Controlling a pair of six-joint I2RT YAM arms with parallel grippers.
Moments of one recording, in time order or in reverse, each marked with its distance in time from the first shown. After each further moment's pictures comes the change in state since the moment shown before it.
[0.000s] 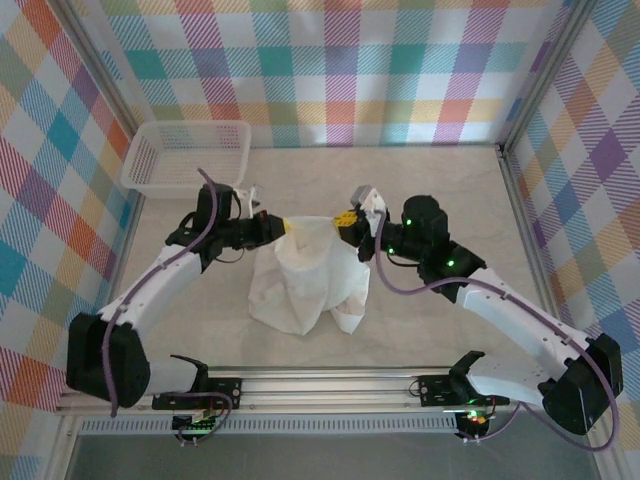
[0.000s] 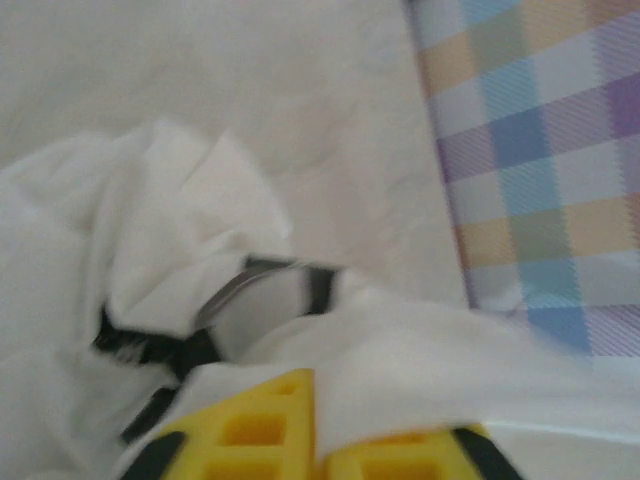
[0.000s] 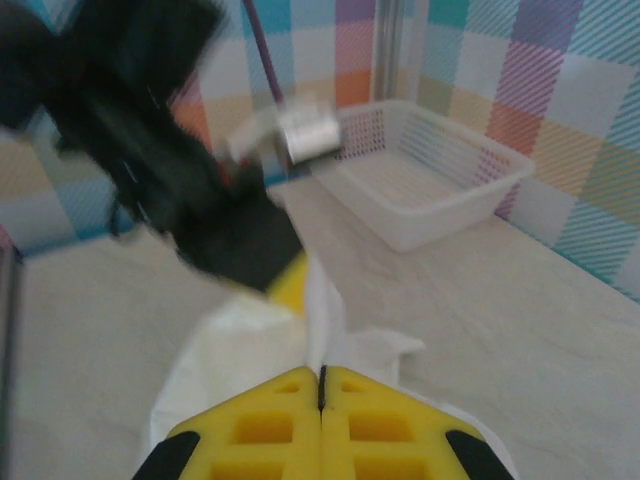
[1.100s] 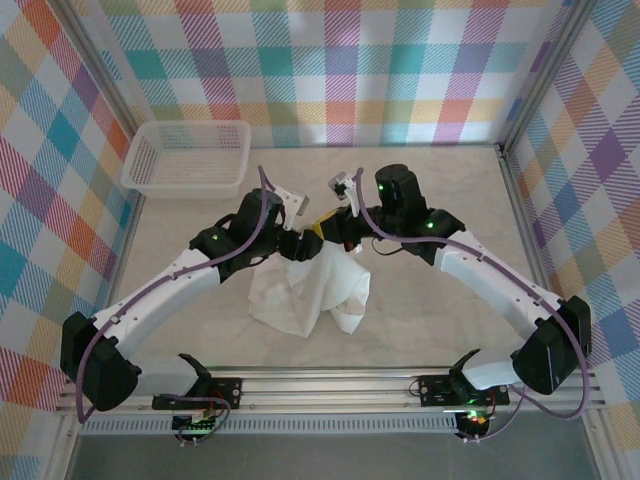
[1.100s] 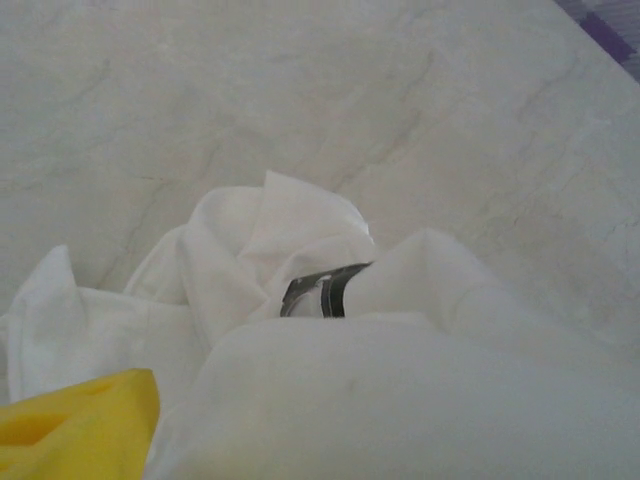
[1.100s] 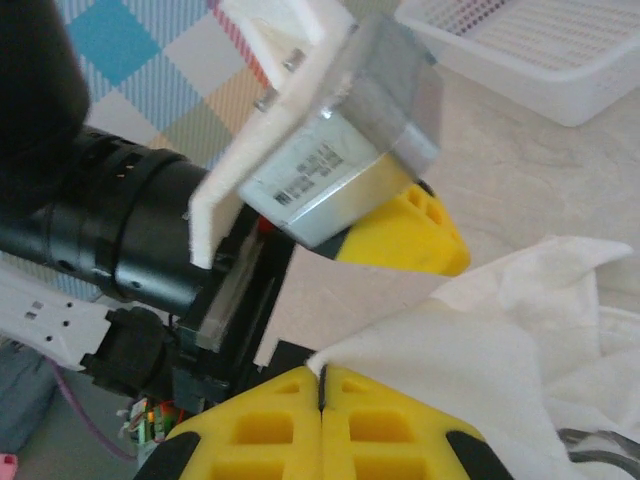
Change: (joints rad) left arm -0.385 -0.037 0.197 -0.199 -0.616 0.430; right arm -0.016 0.252 0.294 -0.322 -0.234 0.241
